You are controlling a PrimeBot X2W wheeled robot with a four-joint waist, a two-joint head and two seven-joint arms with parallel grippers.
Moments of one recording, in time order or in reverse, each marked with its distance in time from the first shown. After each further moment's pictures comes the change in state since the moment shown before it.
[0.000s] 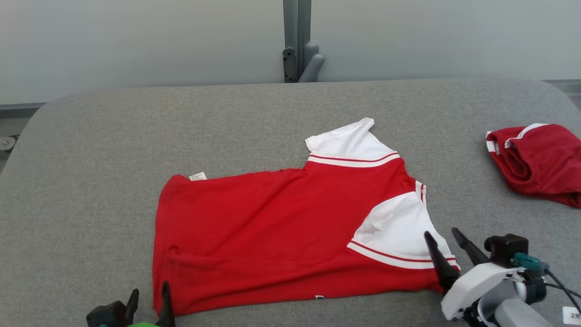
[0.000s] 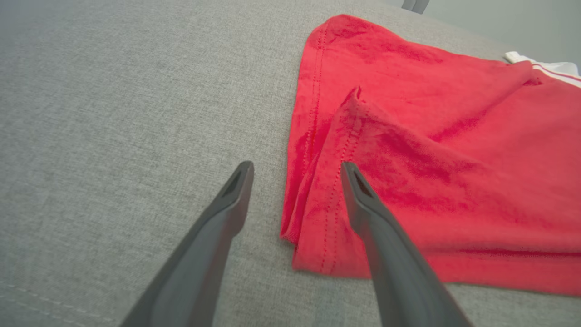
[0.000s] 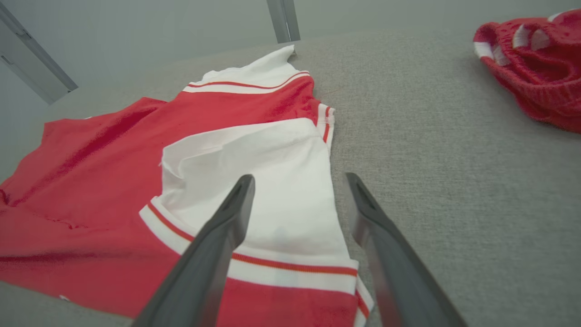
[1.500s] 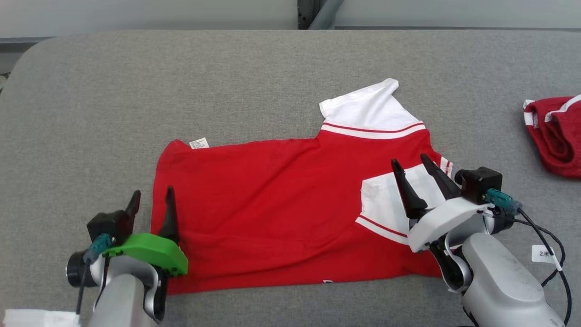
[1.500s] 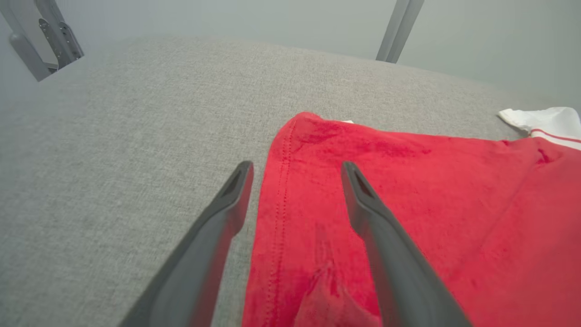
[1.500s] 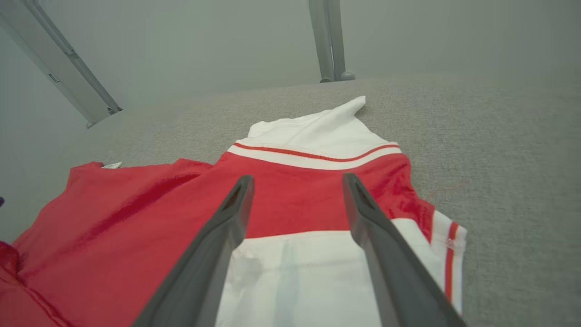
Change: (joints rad) left arm -0.265 0.009 -0.074 -0.029 0.036 0.022 0.000; right arm -0.225 0.146 -0.036 -0.028 -0.137 0.000 0.000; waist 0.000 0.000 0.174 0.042
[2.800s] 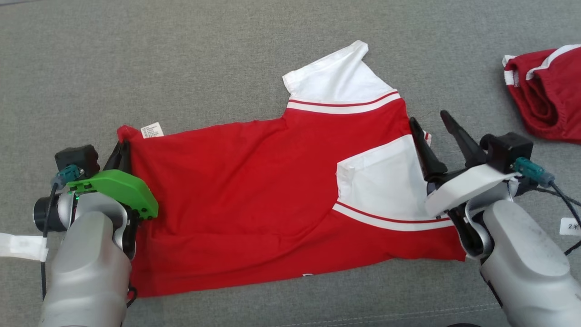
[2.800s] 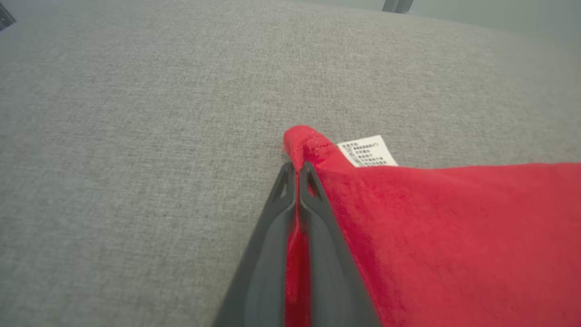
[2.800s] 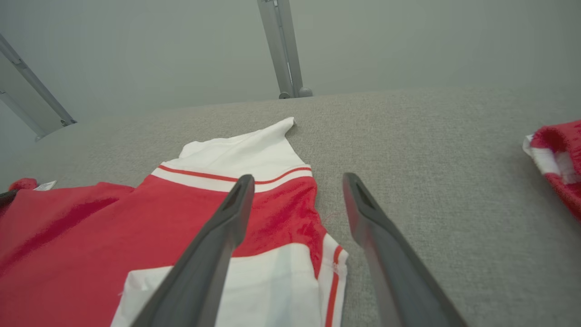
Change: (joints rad) left arm -0.397 0.088 -0.011 0.468 -0.008 -0.043 -0.001; right arm -0.038 -0.050 -0.034 -0.115 -0.013 0.000 0.000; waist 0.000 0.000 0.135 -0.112
